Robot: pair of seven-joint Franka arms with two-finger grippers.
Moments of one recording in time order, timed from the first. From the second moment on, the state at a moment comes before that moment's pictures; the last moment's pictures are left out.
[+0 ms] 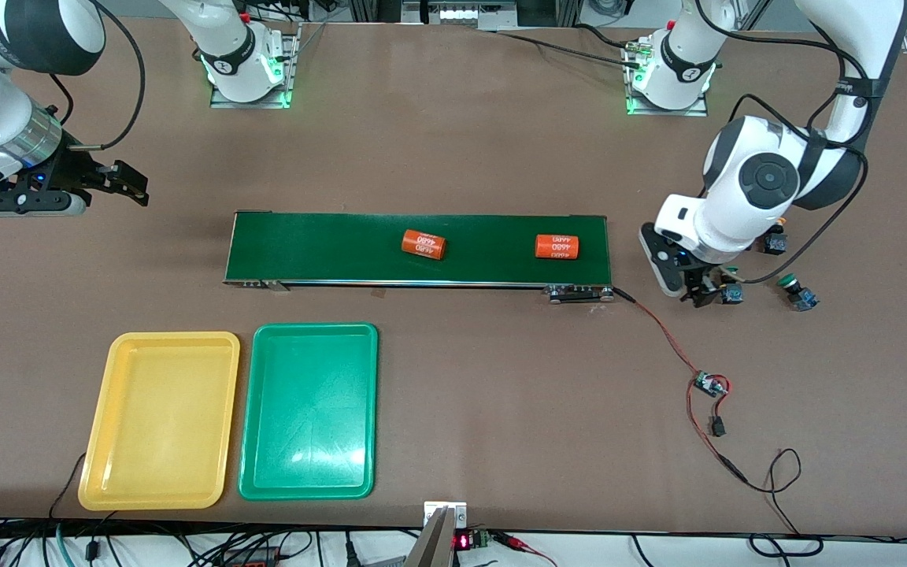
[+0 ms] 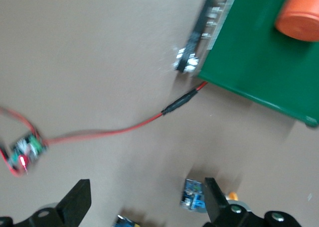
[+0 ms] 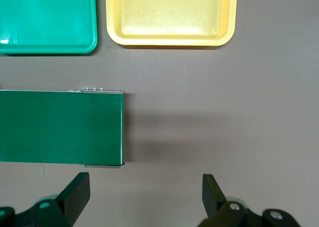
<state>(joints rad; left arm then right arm) 0.15 0.21 -0.36 -2.14 0.18 2.33 0.75 -0.10 -0.16 0.07 -2.13 -0.01 1.95 -0.04</state>
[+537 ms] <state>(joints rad) 0.19 0.23 -0.35 -2.16 0.18 2.30 0.01 -0.10 -0.16 0.07 -2.13 -0.01 1.95 -0.04</state>
